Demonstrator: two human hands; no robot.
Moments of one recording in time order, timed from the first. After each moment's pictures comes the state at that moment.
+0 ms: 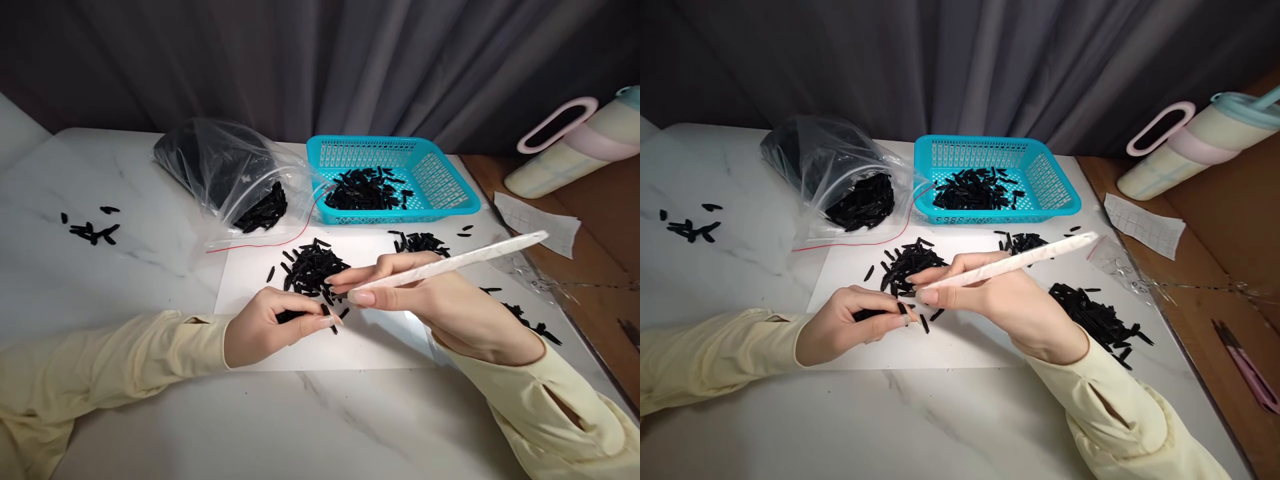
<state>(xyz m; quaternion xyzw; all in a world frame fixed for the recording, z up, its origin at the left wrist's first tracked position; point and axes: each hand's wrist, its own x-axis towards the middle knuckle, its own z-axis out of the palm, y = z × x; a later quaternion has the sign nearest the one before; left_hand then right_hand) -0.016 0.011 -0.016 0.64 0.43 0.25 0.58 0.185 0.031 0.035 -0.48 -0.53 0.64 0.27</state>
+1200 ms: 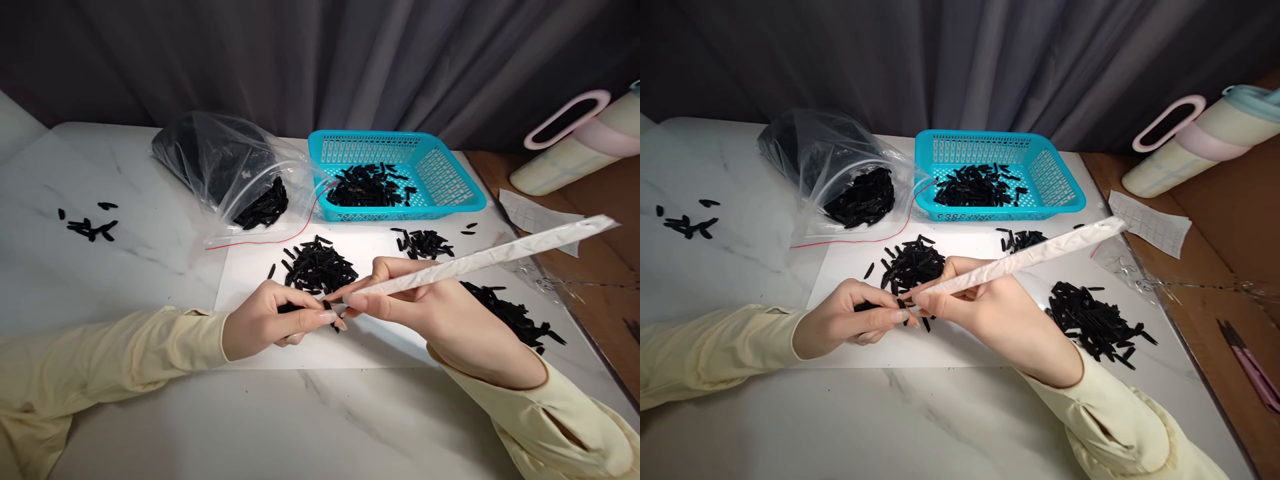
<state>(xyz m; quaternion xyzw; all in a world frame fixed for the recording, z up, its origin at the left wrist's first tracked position) -0.021 0.017 -0.019 0.51 0.37 0.22 0.74 0.180 0.021 0.032 -0.48 -0.60 0.59 0.26</state>
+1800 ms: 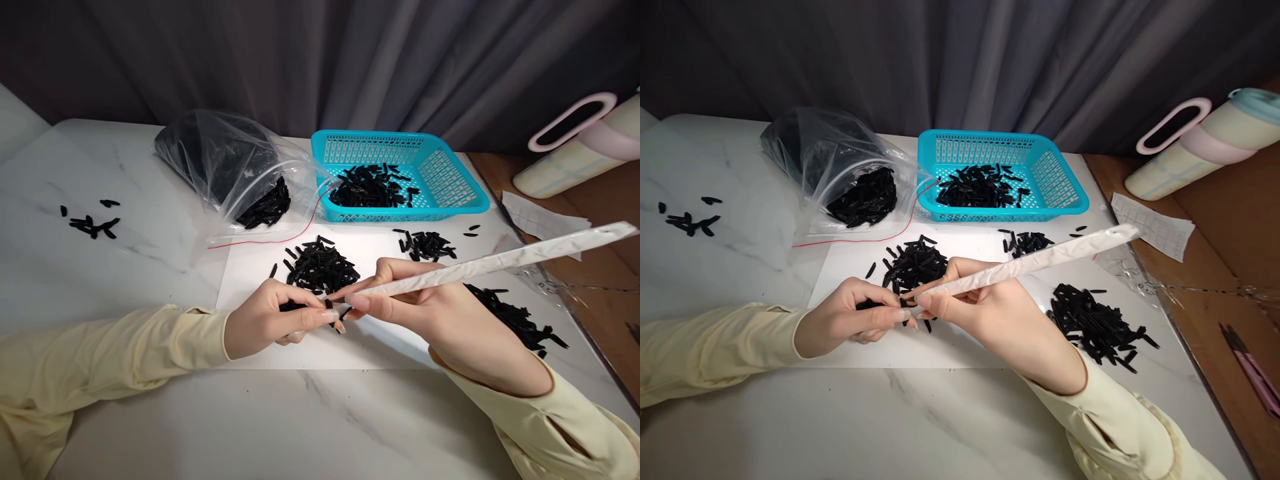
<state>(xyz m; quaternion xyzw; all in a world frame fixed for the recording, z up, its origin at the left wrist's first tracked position) -0.018 0.015 -0.015 0.48 0.39 0.23 0.75 0.178 0.019 0.033 -0.49 -0.59 0.59 0.27</state>
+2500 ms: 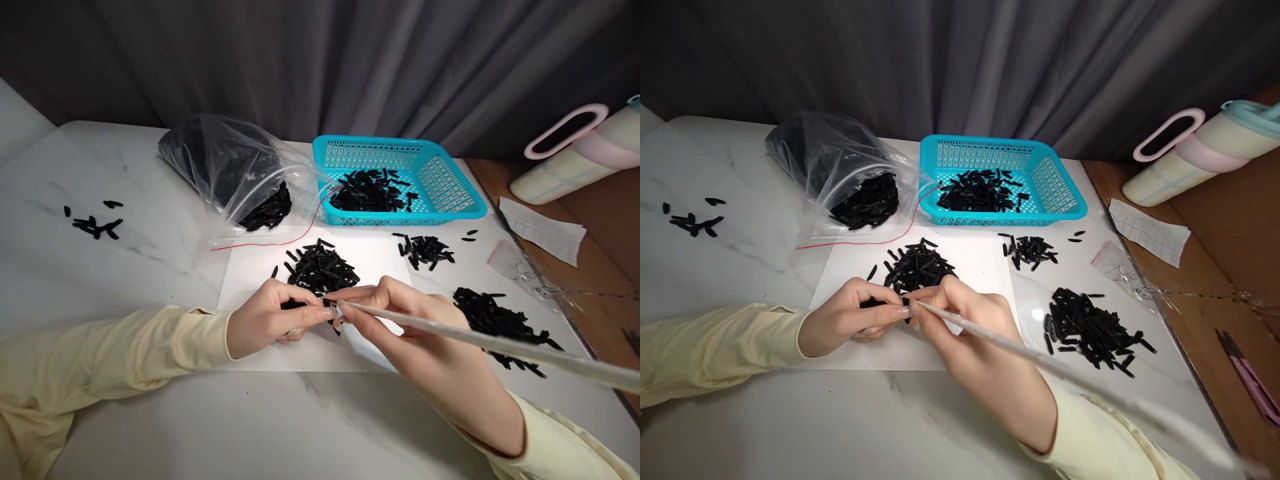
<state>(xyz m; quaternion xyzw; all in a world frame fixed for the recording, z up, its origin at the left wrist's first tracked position) -0.020 0.018 -0.018 0.48 0.40 0.22 0.75 0.165 -0.003 0.026 -0.50 -0.70 0.41 0.31</state>
